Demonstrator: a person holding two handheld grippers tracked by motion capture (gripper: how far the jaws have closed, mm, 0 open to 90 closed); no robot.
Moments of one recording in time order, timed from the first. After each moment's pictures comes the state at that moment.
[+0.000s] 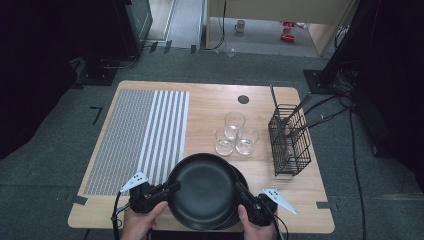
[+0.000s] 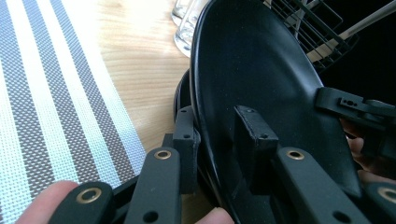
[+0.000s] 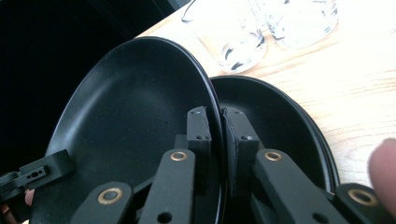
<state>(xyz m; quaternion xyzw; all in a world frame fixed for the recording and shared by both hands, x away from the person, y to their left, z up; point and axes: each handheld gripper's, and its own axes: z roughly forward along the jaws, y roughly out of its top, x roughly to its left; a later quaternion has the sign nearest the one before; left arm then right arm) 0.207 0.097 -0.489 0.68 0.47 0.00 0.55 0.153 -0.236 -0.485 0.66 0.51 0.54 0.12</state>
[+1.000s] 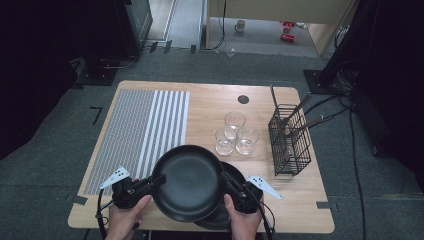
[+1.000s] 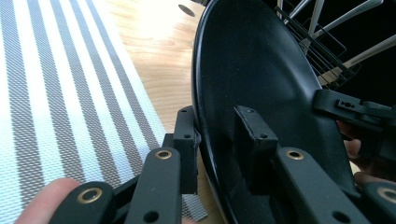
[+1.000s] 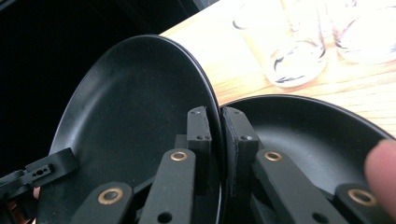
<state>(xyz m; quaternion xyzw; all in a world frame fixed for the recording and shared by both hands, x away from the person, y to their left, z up) 0.215 0.136 -0.475 0.67 0.49 0.03 0.57 0.181 -0.202 -0.470 0.64 0.53 0.55 0.10</state>
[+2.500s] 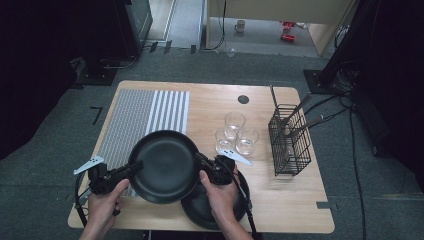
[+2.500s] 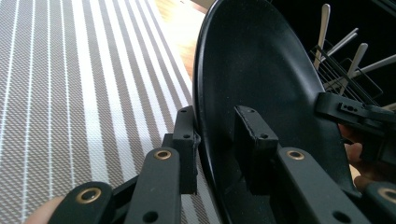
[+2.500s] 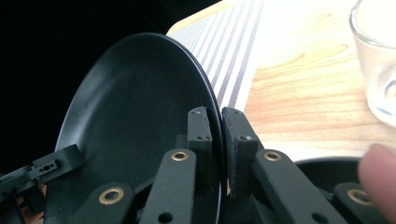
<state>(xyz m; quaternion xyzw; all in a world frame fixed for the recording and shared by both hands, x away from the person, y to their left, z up) 0.250 0.195 -0.468 0.63 0.54 0.04 0.56 0.254 -0.145 -0.456 0.61 0.58 0.54 0.05</state>
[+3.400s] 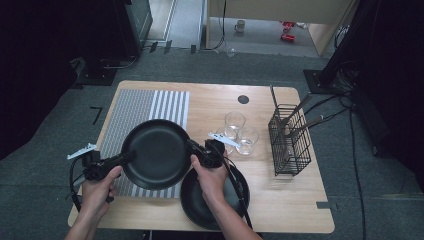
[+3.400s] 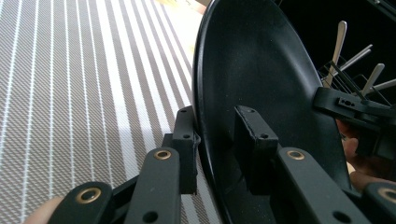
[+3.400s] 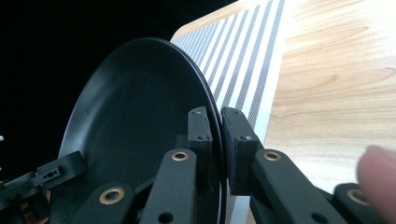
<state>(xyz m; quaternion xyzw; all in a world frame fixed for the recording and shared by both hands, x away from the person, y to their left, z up) 0.285 0.219 -0.464 0.62 0.56 0.03 0.56 0.299 -0.122 -0.451 0.60 0.58 0.54 0.04</state>
